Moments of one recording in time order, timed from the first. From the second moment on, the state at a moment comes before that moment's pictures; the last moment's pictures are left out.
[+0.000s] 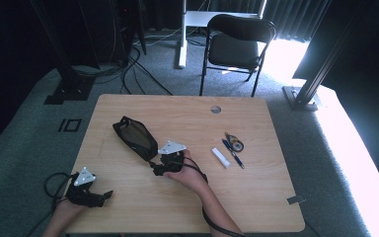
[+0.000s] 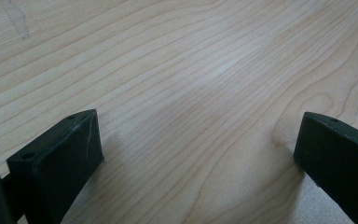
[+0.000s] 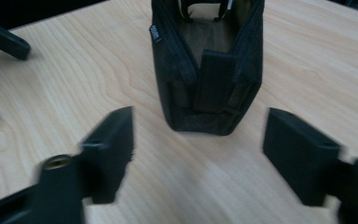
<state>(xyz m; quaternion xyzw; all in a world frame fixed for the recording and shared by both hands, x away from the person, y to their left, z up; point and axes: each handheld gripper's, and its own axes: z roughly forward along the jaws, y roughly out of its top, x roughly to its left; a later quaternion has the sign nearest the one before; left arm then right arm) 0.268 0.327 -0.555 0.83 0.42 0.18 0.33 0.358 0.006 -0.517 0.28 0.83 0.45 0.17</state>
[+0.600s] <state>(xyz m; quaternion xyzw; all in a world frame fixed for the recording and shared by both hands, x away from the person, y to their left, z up) 0.268 0.327 -0.555 0.83 0.42 0.18 0.33 0.381 0.023 -0.518 0.32 0.82 0.45 0.15</state>
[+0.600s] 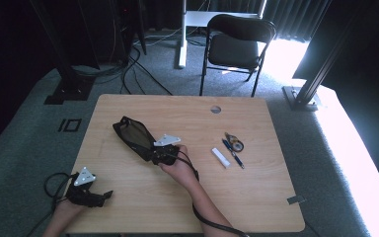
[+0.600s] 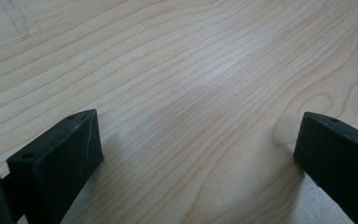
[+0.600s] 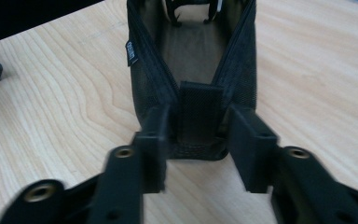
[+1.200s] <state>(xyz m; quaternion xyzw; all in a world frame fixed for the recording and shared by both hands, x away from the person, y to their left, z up) 0.268 0.327 -0.555 0.83 0.42 0.18 0.33 0.367 0.000 -0.518 0.33 0.83 0.44 0.14</state>
